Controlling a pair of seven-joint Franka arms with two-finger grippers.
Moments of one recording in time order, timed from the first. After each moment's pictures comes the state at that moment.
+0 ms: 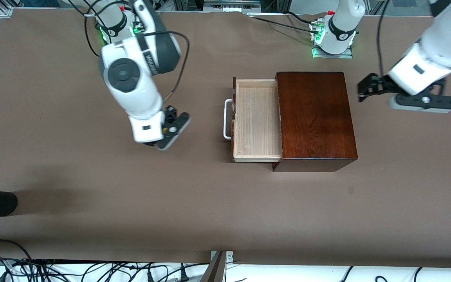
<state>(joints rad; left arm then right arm) -0.24 0.10 0.01 -1.49 -0.03 1.53 -0.16 0.84 0.39 -0.43 -1.60 0.16 1.98 -0.53</state>
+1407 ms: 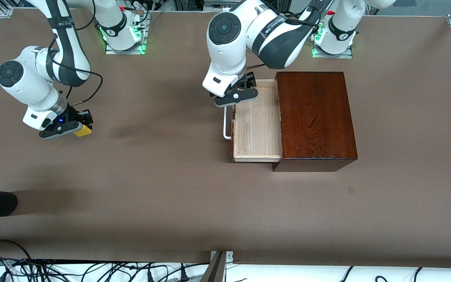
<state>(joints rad) -0.82 0.49 0.00 -1.34 -0.06 1.72 -1.08 0.81 0.17 -0.86 -2.34 0.17 2.52 -0.51</state>
